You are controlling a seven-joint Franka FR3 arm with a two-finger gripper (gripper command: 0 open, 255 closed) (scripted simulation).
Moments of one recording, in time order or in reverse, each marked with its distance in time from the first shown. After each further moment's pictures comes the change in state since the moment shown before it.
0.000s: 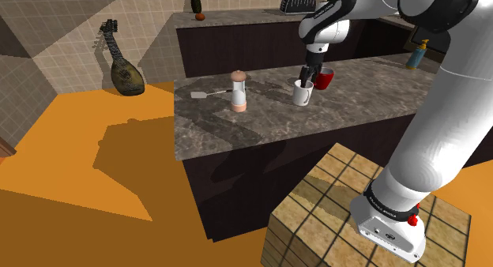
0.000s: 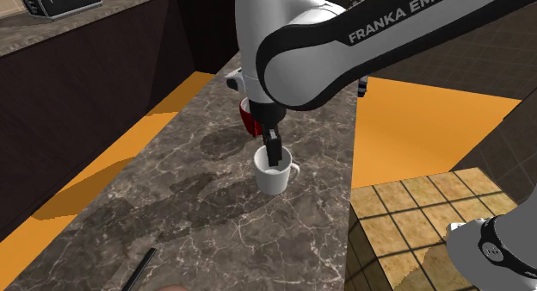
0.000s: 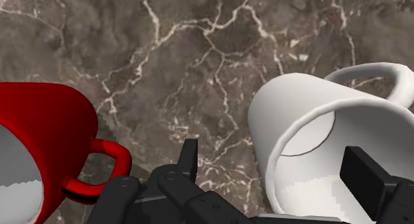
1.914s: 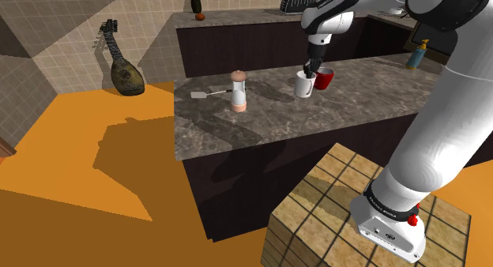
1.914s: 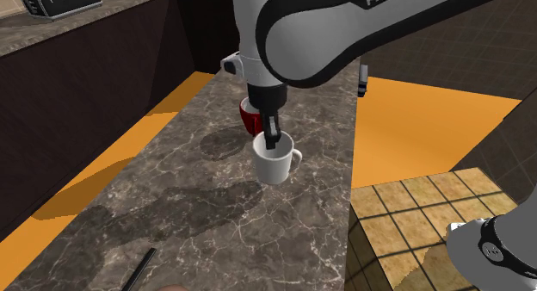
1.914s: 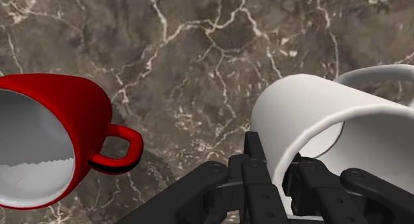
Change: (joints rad) arm 0.003 -0.038 -0.005 0.043 -0.021 -0.077 0.014
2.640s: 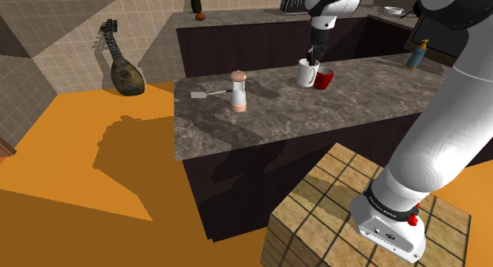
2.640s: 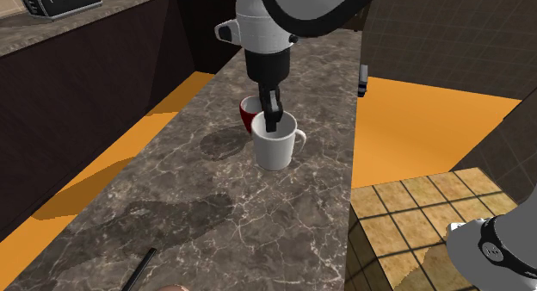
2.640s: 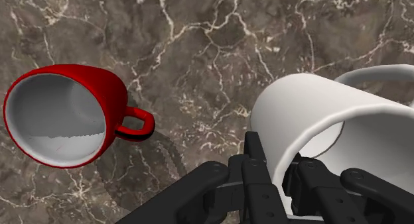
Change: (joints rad) arm 0.006 -0.056 -0.002 0.088 -0.028 -0.138 0.025
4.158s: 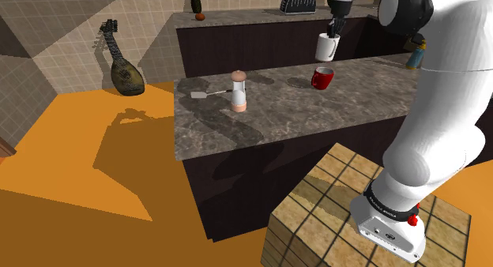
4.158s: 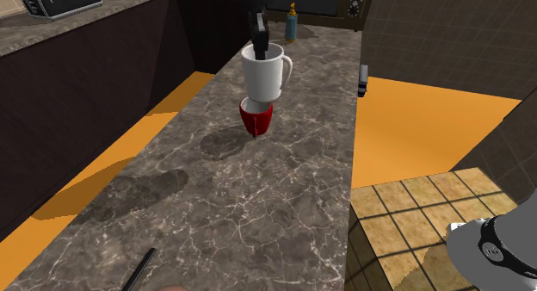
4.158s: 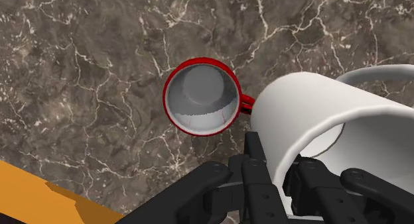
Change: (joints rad) arm -0.181 0.269 -0.080 0.548 0.109 -0.315 -0.227
